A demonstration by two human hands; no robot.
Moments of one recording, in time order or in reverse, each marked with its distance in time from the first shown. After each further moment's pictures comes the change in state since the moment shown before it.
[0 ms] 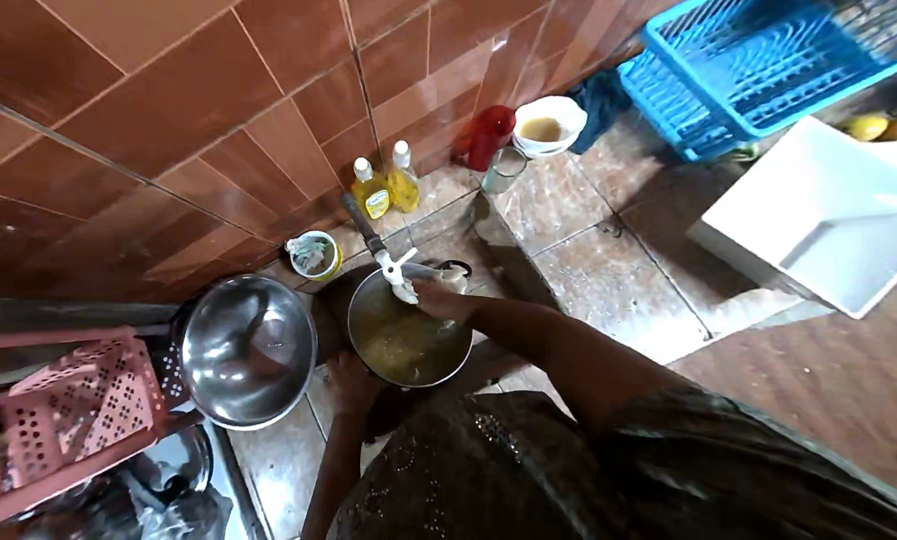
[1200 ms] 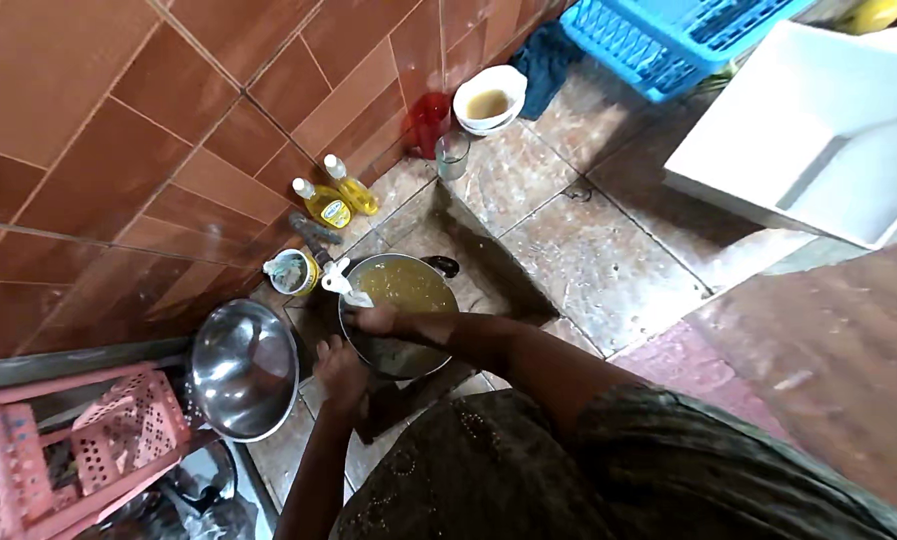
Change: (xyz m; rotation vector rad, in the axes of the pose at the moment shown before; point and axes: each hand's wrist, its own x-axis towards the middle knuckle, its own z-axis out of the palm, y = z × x) left_hand -0.023 0.070 -0.043 0.375 0.169 0.053; right_hand 0.009 -0.066 -0.007 0.399 0.292 -0.300
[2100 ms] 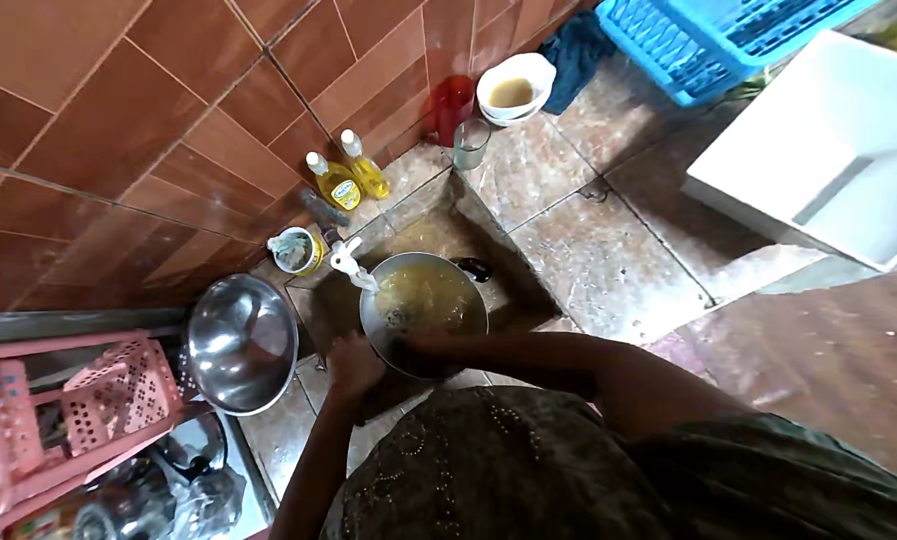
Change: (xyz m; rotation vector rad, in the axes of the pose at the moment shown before) left_hand -0.007 0.005 0.009 -0.165 -0.247 0.066; right_hand -0.113 0.000 0.023 0.038 -0.351 0.210
